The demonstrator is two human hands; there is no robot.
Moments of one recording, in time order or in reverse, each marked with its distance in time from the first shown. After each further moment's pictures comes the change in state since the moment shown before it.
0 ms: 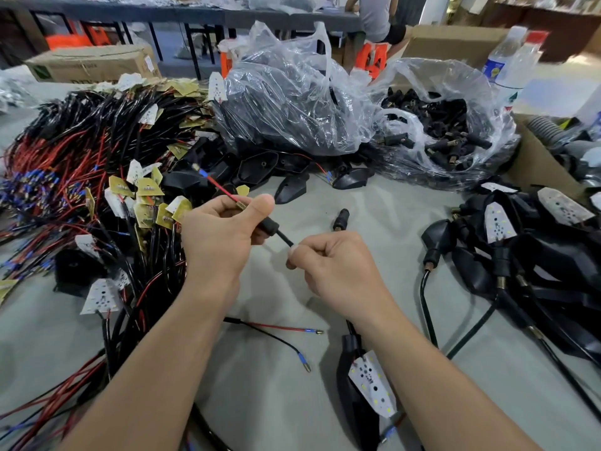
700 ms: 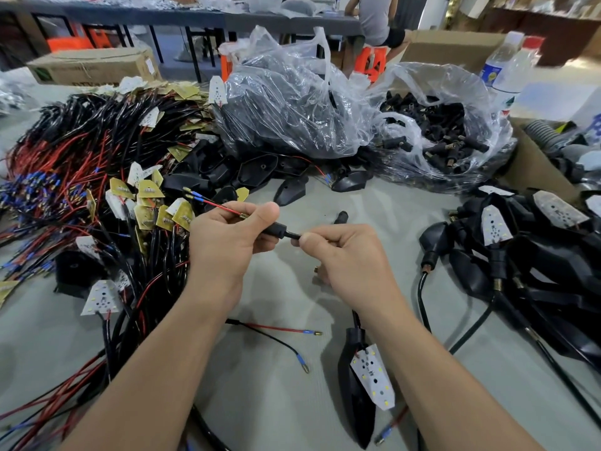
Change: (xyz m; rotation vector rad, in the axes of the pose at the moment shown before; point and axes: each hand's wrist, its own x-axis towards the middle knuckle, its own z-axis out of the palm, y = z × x) left_hand -0.006 0.000 0.001 -0.066 -0.077 -0.060; right_hand 0.008 0.005 -0.008 0.070 0.107 -0.045
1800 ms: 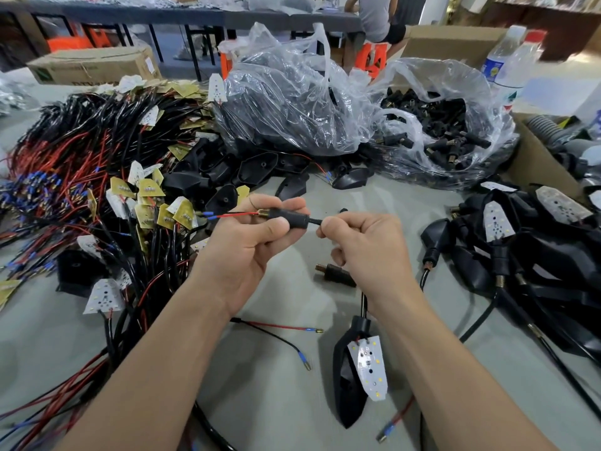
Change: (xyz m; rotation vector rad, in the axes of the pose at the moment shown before) left_hand -0.007 0.008 0.002 -0.416 -0.373 -0.238; right_hand 0.005 -0.006 -0.012 0.061 0.159 0.017
